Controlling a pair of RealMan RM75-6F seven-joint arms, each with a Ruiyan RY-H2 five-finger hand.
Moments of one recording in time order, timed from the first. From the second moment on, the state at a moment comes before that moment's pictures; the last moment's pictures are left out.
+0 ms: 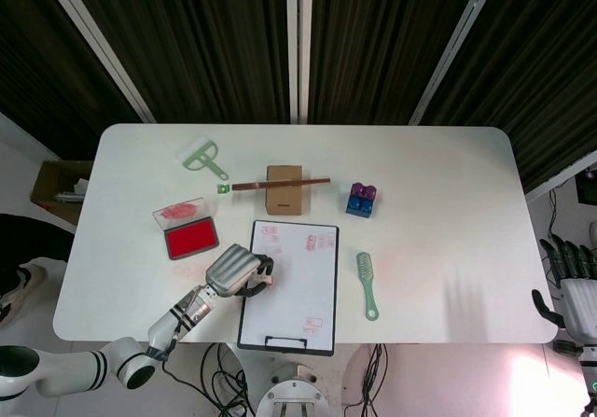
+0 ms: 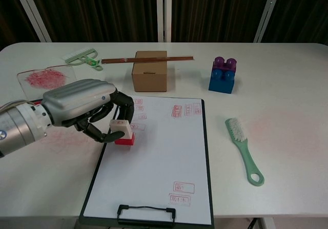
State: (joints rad) left arm -0.63 -1.71 -0.01 -1.33 1.58 1.05 0.05; right arm 0.03 -1.13 0.03 -1.44 -1.50 1.47 0.06
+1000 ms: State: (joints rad) left arm -0.62 -1.75 0.01 -1.26 1.56 1.05 0.02; right arm 0.03 -1.13 0.03 -1.44 -1.50 1.46 0.06
